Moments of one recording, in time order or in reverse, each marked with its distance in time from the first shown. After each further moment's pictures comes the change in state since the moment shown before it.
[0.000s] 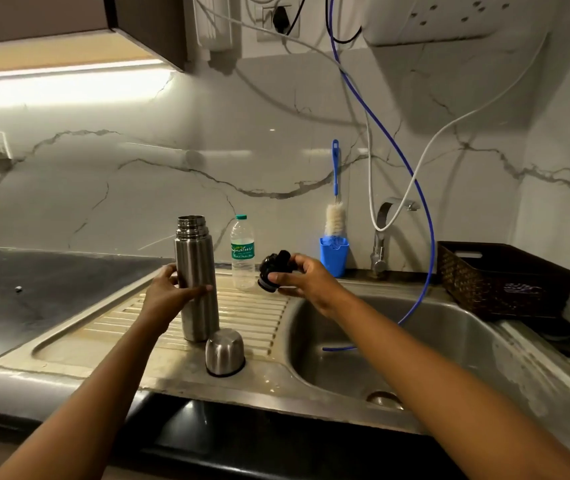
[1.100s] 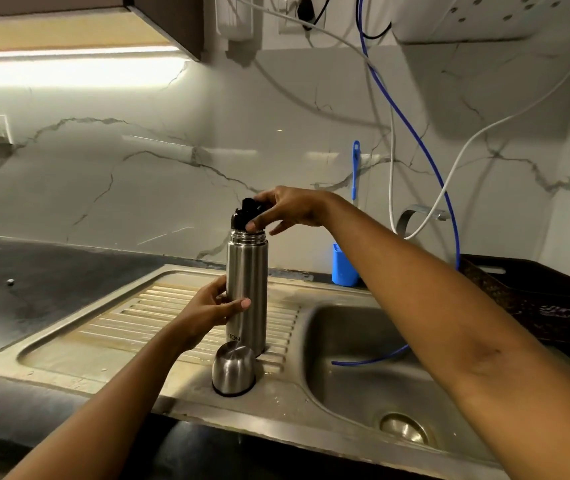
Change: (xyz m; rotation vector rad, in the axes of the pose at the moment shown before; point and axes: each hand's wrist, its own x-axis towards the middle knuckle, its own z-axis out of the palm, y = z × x) left_hand 0.012 -0.016 0.034 -0.246 -0.493 0.117; right_hand 0.109 -0.110 0.028 -0.725 -0.424 0.009
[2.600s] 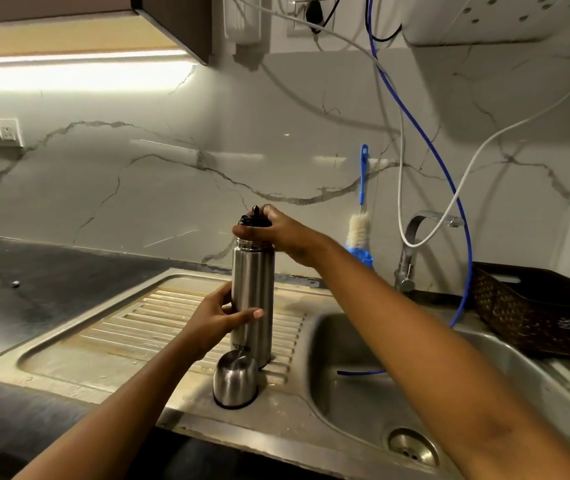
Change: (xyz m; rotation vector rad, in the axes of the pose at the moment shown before) left_hand -0.004 -0.001 0.012 0.104 0.105 0.084; right_hand 0.004 0.020 0.049 0.255 0.245 -0.055
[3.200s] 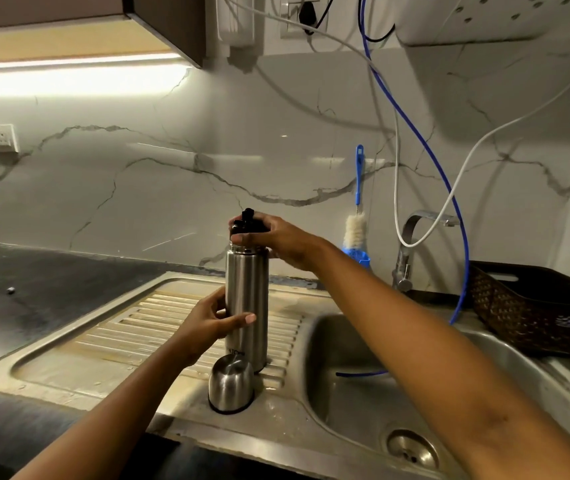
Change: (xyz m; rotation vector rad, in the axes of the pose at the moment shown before) left_hand -0.001 0.000 -0.003 -0.016 -0.003 -0.017; right_hand -0.003 0.007 -0.003 0.076 -0.067 -0.045
